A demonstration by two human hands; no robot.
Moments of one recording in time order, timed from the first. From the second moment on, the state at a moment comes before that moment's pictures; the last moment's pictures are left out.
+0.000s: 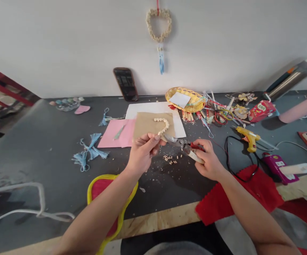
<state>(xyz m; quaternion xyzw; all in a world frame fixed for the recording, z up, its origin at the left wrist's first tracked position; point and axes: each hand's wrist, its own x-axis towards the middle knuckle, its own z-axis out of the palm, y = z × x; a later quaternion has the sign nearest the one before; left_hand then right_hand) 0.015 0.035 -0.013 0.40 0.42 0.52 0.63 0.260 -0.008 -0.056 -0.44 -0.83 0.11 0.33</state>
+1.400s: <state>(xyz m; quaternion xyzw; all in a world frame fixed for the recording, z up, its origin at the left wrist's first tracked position) 0.017 0.029 -0.023 0.57 0.40 0.46 0.55 0.264 -0.002 -0.060 -0.41 -0.86 0.12 0.29</state>
